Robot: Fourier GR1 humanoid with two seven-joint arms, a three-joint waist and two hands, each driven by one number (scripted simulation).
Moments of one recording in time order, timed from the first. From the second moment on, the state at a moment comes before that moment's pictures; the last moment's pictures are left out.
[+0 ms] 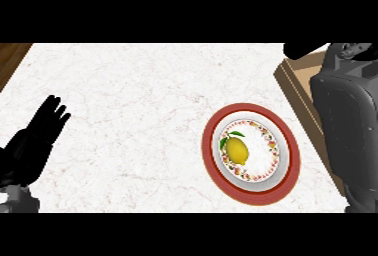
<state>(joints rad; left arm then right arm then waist) -0.05 0.21 0.21 -1.65 0.21 -0.10 0.29 -0.95 -0.24 -0.02 -1.50 1.24 0.36 0.94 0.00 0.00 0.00</state>
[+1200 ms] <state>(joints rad) -0.04 0.20 0.22 -1.67 0.21 -0.12 0.31 -0.74 -0.44 -0.26 -1.18 1.10 0.13 0.57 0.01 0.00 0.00</state>
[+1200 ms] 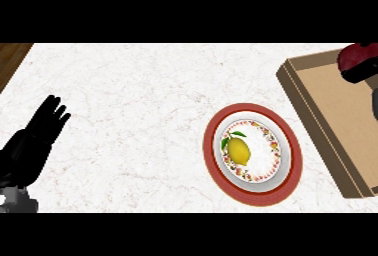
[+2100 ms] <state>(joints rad) -0.04 0.20 0.23 -1.65 0.20 -0.12 0.28 -0.63 -0.35 -0.46 -1.18 0.86 -0.16 0.41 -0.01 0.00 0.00</state>
